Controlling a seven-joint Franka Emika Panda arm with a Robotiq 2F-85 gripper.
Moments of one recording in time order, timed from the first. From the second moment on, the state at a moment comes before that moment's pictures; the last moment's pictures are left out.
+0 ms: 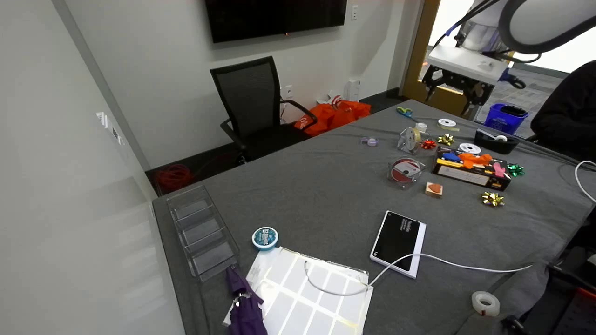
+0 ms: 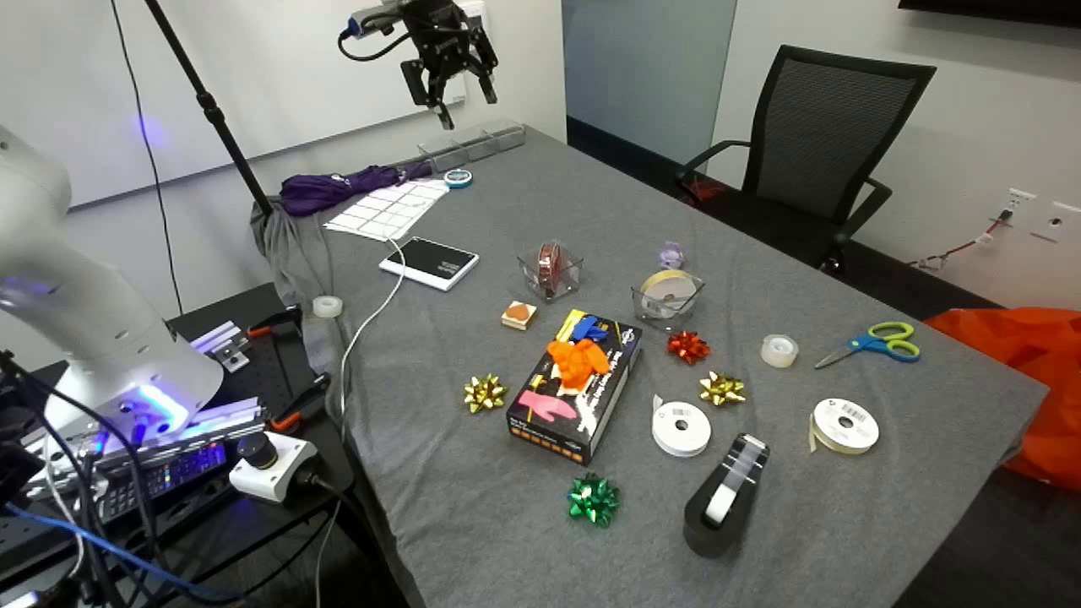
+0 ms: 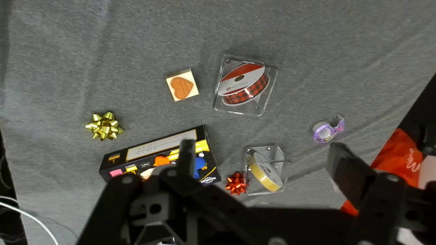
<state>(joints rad) -0.11 -0.07 0.09 -2.13 -0.23 2.25 1.46</state>
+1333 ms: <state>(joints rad) -0.02 0.28 -0.01 -1.87 0.00 2.25 1.34</state>
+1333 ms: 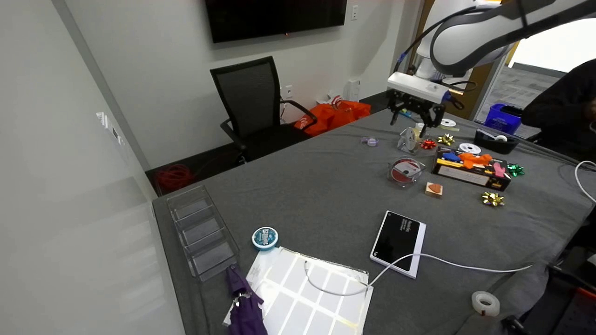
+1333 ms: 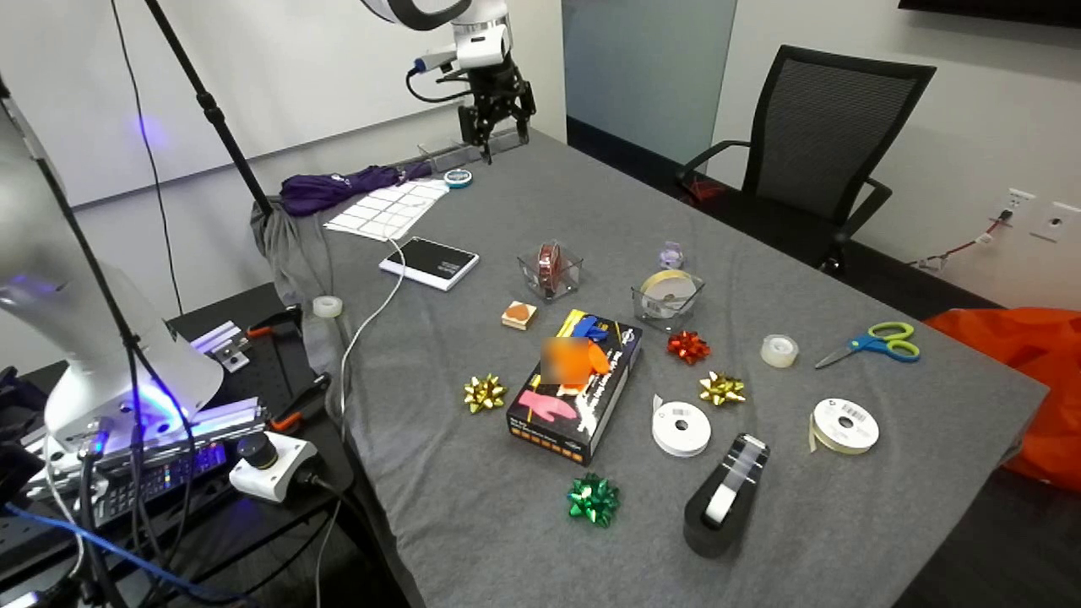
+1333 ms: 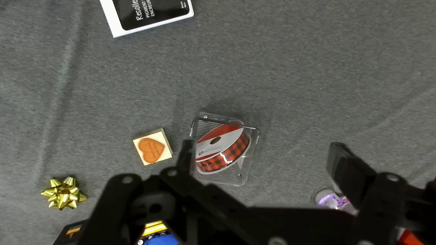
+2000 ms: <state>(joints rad) -0.01 0.28 -0.02 -1.88 0.00 2.25 1.34</state>
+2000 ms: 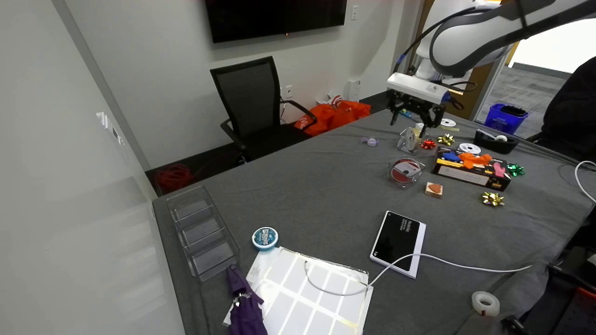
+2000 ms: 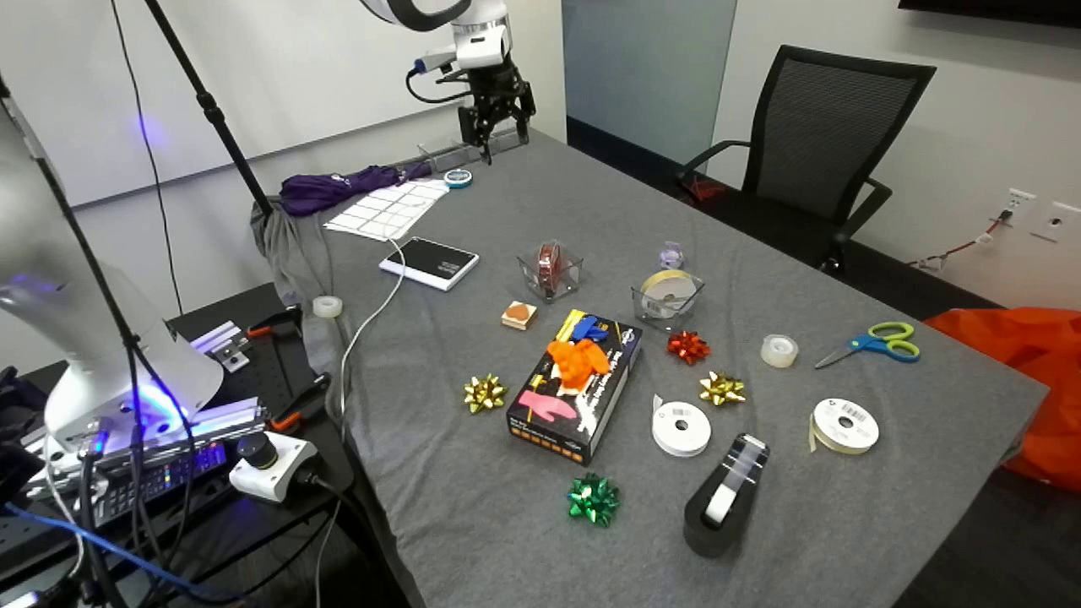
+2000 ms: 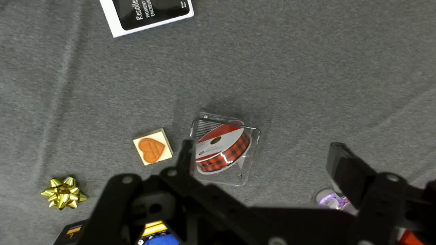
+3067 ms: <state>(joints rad) -0.01 0.46 -0.09 -1.89 0.02 2.35 1.42</state>
